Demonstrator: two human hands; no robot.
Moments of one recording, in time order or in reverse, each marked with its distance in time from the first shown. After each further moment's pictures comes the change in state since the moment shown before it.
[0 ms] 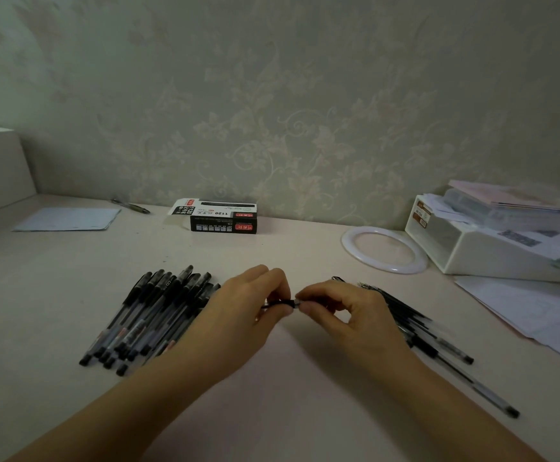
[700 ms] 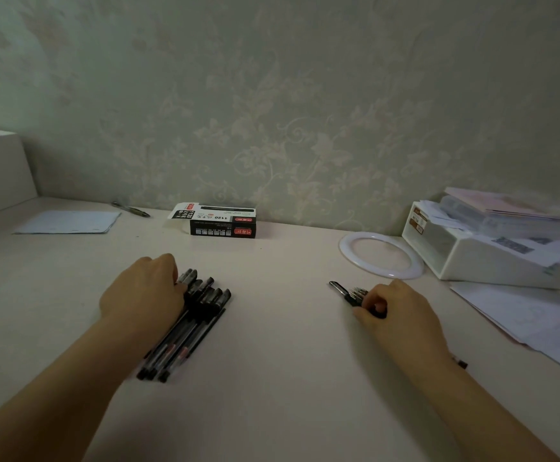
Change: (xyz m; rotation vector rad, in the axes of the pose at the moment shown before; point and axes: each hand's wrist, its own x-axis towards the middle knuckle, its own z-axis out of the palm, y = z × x) left_hand -0.004 -0.067 -0.052 0.528 -0.028 -0.710; right_hand -0.004 0.033 -0.037 -0.557 0.099 0.450
